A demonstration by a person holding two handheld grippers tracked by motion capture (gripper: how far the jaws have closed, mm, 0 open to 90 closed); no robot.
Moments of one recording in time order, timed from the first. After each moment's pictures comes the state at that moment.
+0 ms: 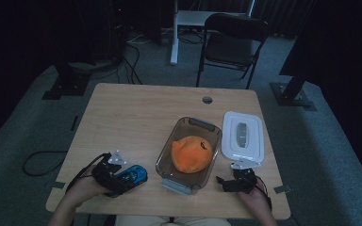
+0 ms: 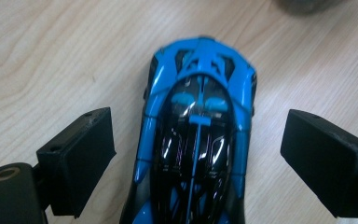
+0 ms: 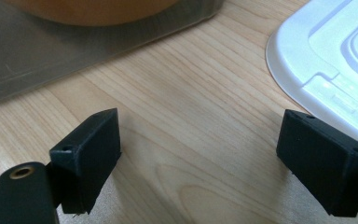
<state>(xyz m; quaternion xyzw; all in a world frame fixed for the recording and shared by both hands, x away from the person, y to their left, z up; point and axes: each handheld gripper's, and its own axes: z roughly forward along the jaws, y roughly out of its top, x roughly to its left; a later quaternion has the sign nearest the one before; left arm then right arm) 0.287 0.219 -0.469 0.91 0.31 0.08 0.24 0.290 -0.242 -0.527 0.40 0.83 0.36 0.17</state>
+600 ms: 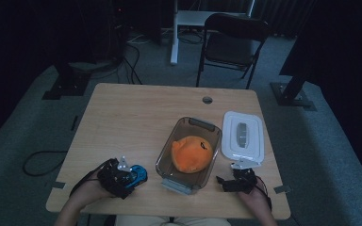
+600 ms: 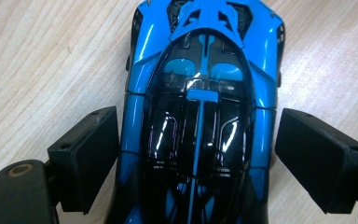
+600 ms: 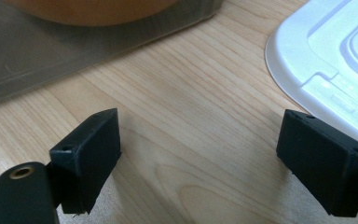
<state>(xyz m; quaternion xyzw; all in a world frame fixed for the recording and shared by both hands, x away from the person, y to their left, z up) 0.288 0.207 -0.494 0.93 0.30 0.08 0.18 0.290 -0.242 -0.527 0.40 0.83 0.36 0.17</state>
